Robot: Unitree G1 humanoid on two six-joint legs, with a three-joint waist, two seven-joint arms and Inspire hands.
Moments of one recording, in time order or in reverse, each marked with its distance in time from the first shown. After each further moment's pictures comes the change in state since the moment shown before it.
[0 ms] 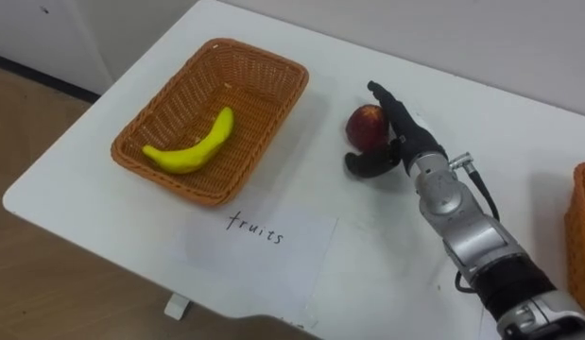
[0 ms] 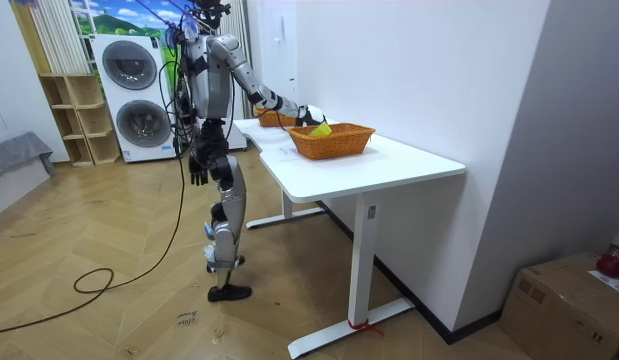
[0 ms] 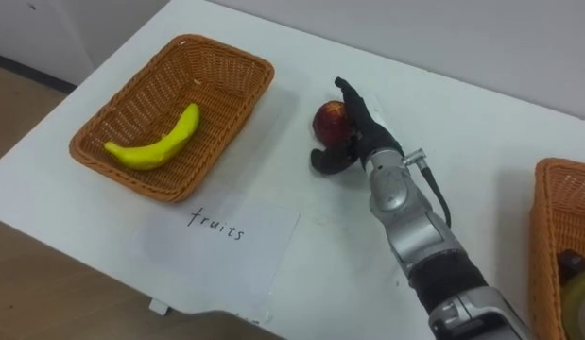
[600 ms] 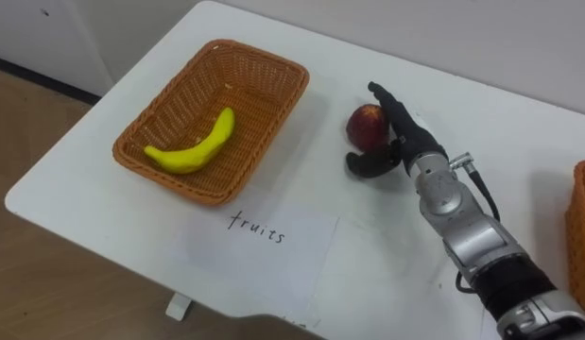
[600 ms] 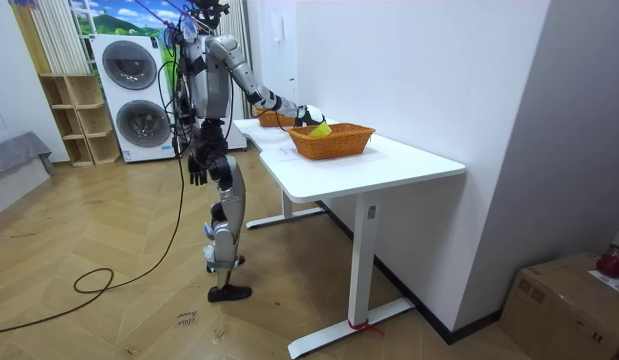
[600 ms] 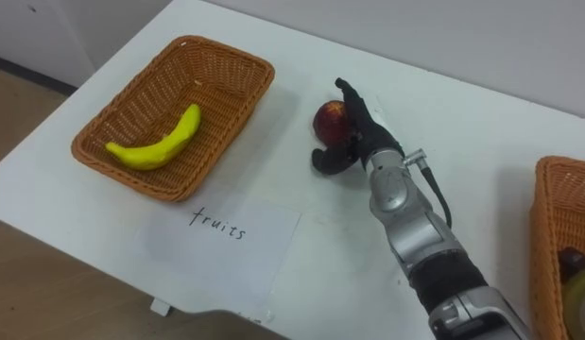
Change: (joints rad) left arm -0.005 -0.001 -0.001 0.011 0.000 0.000 0.000; right arm 0.000 0.000 0.001 0.004 -0.015 0.000 0.000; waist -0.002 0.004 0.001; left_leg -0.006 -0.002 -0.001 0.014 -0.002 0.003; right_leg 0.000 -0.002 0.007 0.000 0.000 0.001
